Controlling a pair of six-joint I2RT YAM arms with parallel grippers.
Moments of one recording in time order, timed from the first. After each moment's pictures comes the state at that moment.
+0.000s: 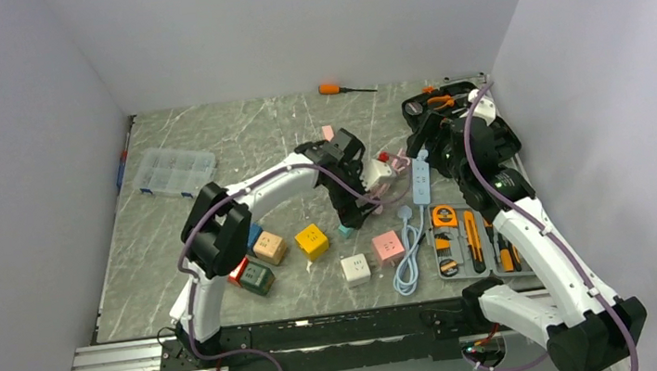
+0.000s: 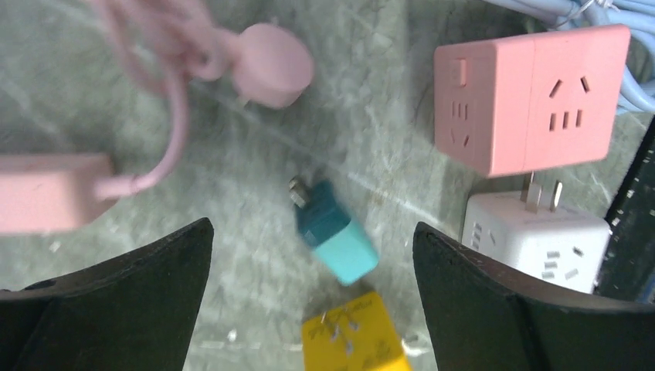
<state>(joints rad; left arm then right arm) -0.83 2.07 1.67 -0.72 0.38 0.45 0.30 0.97 0.97 -0.42 0.26 0.57</state>
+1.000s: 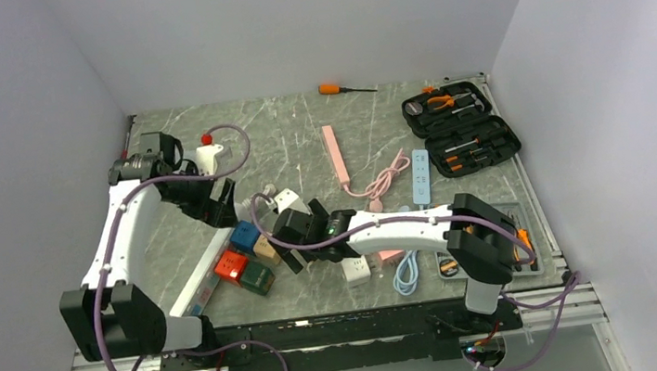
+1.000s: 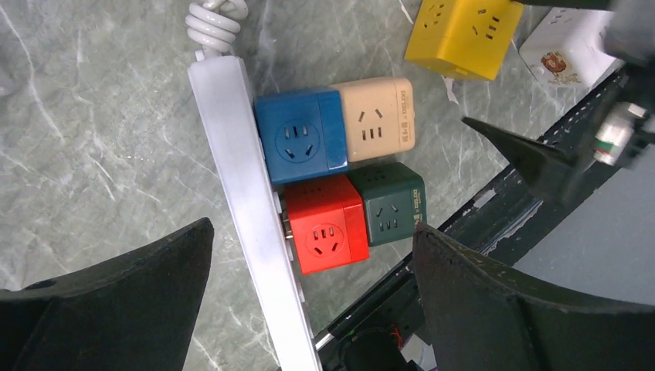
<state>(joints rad) 0.00 1.38 1.28 -1.15 0.53 0.50 1.19 1.74 1.21 -0.42 0.37 0.41</state>
